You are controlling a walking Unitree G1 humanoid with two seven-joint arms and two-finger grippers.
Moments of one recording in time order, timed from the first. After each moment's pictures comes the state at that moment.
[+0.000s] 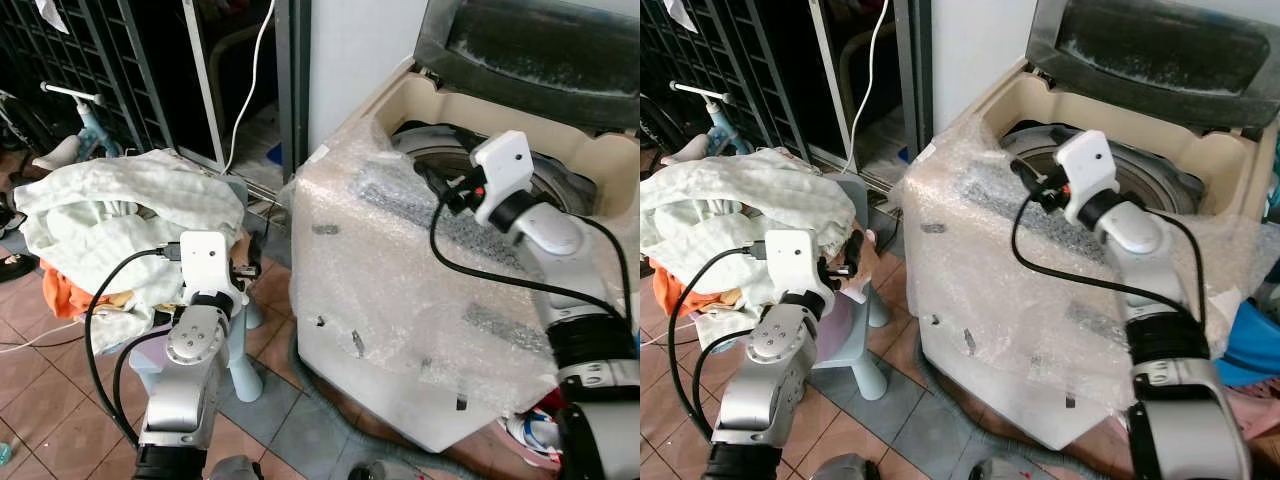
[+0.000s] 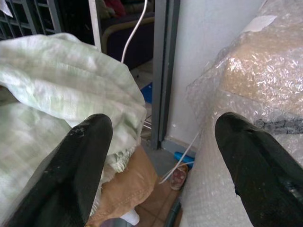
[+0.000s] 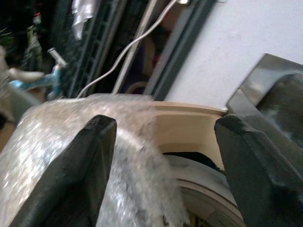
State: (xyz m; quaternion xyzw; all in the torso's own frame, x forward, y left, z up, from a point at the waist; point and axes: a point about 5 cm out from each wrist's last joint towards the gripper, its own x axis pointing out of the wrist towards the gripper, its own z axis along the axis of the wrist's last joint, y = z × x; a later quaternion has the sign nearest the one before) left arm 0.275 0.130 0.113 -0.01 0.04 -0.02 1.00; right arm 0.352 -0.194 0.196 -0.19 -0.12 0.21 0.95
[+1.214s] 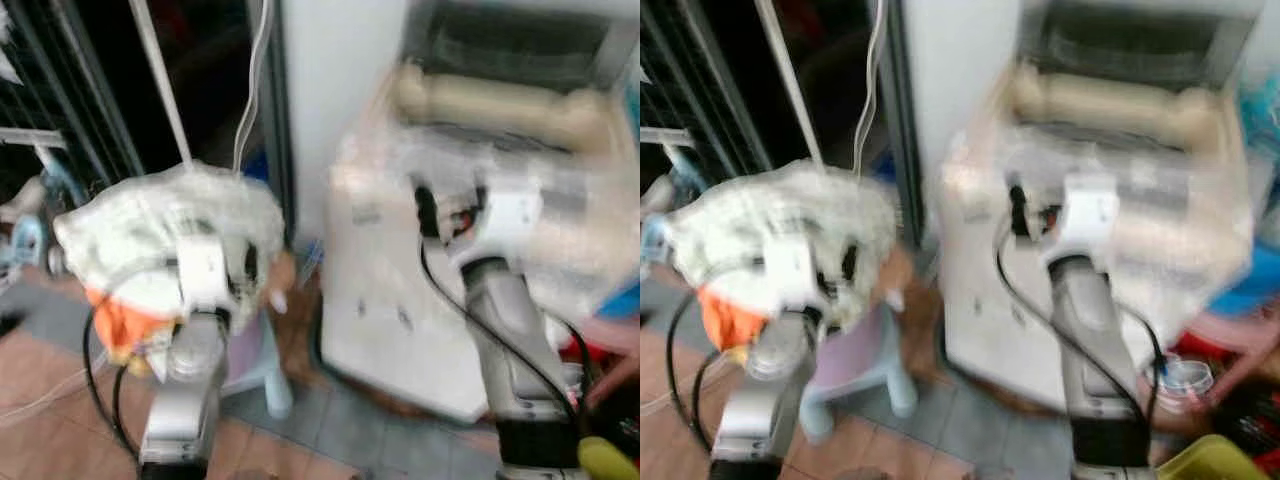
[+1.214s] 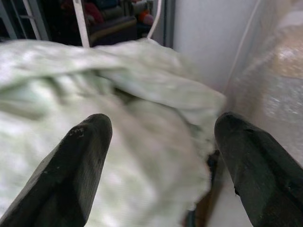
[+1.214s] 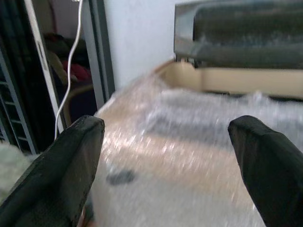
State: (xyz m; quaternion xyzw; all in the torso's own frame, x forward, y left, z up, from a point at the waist) left arm 0.269 0.135 0.105 0.00 0.05 0.01 1.00; right arm 0.298 -0.164 0.158 0.03 -0.05 0.03 1.00
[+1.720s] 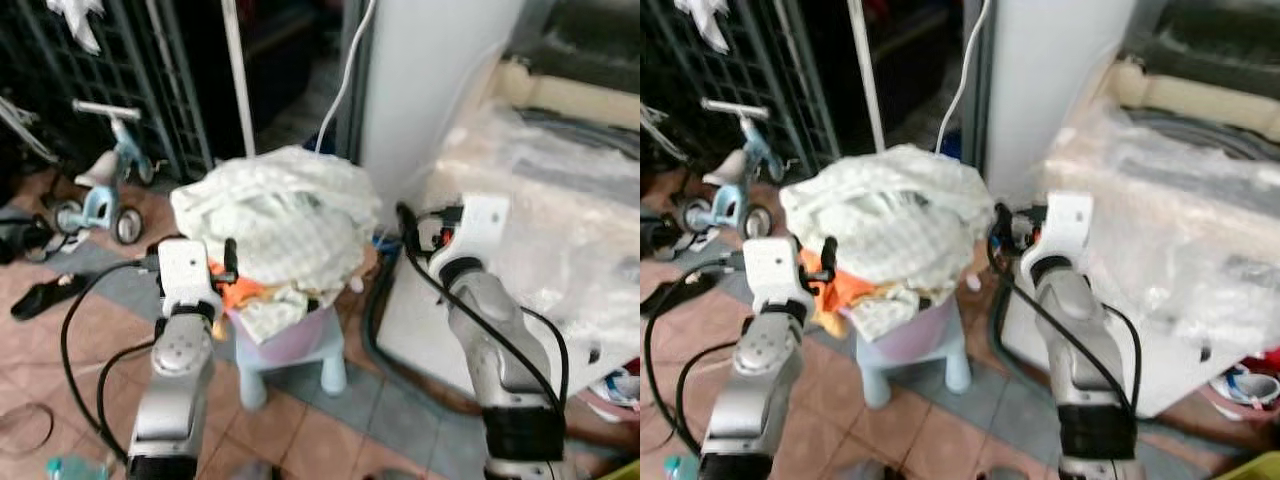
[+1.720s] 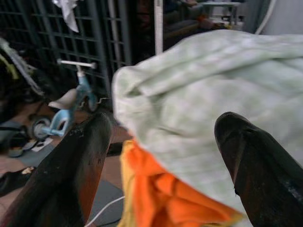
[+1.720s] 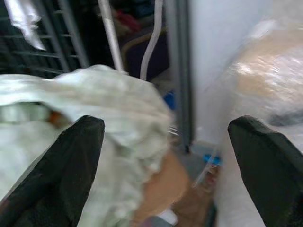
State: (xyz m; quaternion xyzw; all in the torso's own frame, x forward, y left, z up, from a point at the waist) left arm 0.269 0.154 0.108 0.02 0.03 0.06 1.00; right arm 0.298 -0.147 0.141 0.08 0.02 0.08 0.99
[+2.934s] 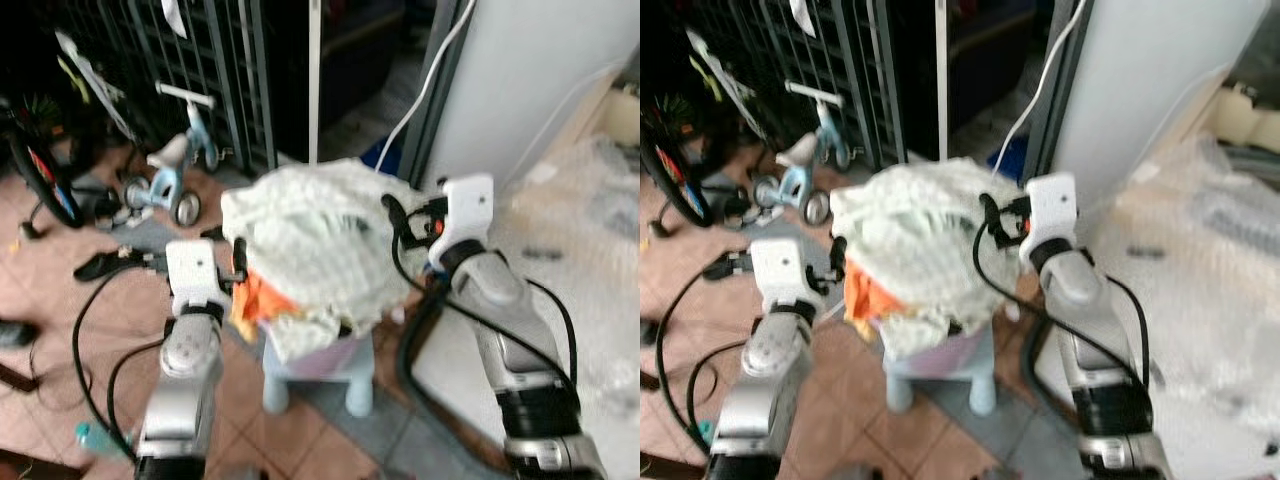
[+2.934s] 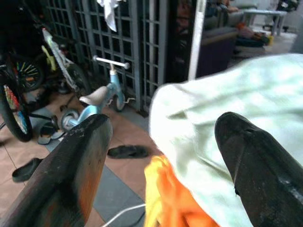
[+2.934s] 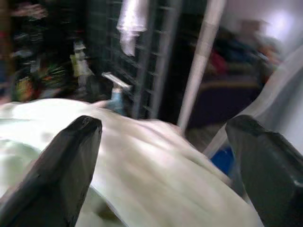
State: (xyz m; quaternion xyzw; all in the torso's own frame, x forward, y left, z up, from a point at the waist) left arm 0.269 0.148 0.108 0.00 0.02 0.04 1.00; right arm 0.311 -0.130 0.162 -0.07 -0.04 0.20 0.98
